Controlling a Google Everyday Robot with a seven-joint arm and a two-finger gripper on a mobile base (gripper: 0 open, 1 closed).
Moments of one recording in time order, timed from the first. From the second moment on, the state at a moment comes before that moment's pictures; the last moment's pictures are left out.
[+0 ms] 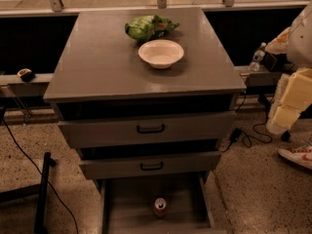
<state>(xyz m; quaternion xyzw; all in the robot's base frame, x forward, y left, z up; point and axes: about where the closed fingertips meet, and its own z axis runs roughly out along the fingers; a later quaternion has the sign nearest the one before) 0.438 -0.217 0.976 -0.60 0.78 -0.03 0.16</state>
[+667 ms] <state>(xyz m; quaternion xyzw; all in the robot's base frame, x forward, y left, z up) 0.437 -0.210 0.930 -0.60 0.78 0.02 0.18</state>
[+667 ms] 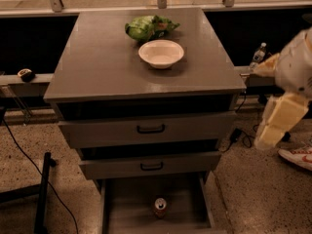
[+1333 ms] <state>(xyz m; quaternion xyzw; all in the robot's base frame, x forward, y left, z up) 0.421 -0.186 0.814 -0.61 0.77 0.08 0.19</state>
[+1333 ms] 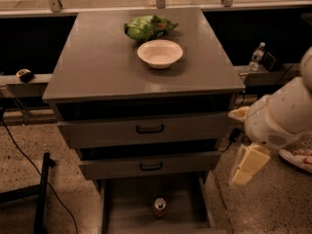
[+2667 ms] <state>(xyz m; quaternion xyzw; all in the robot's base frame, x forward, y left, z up) 0.432 -0.076 0.629 -0.60 0.67 0.26 0.35</state>
